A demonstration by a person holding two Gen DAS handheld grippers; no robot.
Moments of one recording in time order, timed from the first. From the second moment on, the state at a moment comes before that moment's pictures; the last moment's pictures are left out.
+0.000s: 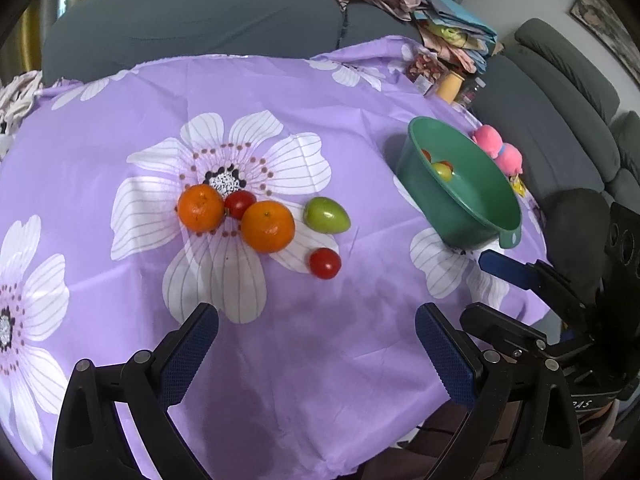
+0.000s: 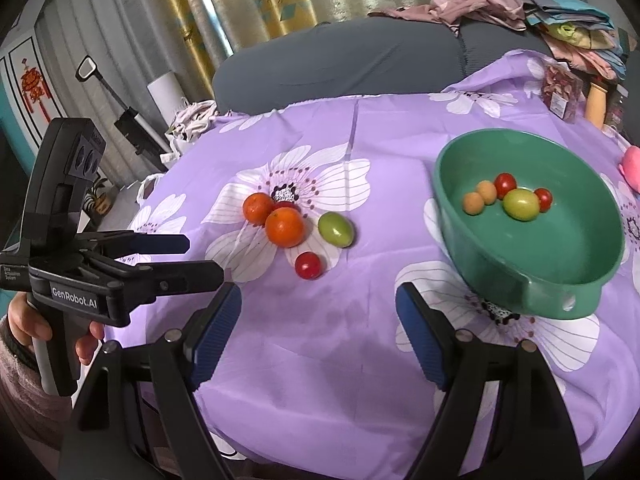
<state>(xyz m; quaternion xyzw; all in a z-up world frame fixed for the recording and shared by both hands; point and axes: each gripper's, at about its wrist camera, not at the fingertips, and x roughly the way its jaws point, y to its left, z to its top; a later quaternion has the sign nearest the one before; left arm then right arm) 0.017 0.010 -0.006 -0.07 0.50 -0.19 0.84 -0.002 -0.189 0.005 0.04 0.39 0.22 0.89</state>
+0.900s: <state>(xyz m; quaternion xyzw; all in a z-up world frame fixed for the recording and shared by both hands) 0.018 0.032 -0.024 -0.11 0.51 -0.21 0.83 0.010 -0.155 -0.005 0.00 0.42 0.23 0.88</state>
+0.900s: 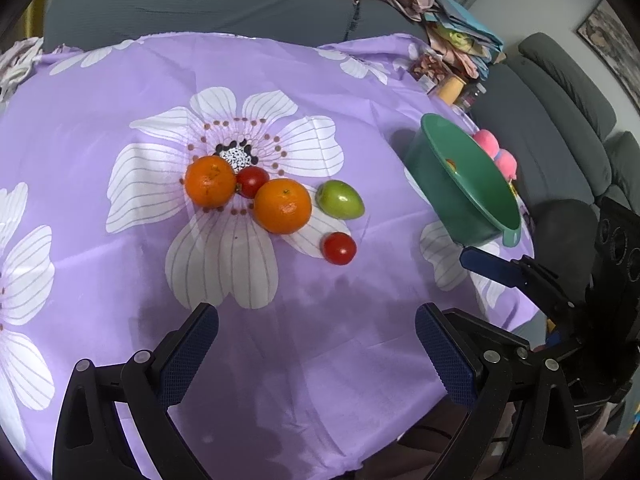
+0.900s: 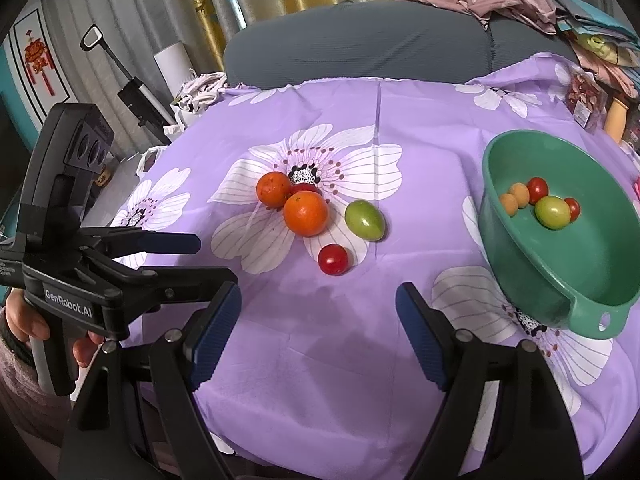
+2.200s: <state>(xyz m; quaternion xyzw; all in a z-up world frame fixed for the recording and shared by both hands) 0.055 0.056 -0.040 -0.16 0.50 -0.20 0.83 0.051 -0.131 -0.034 0.00 0.44 0.27 0.86</state>
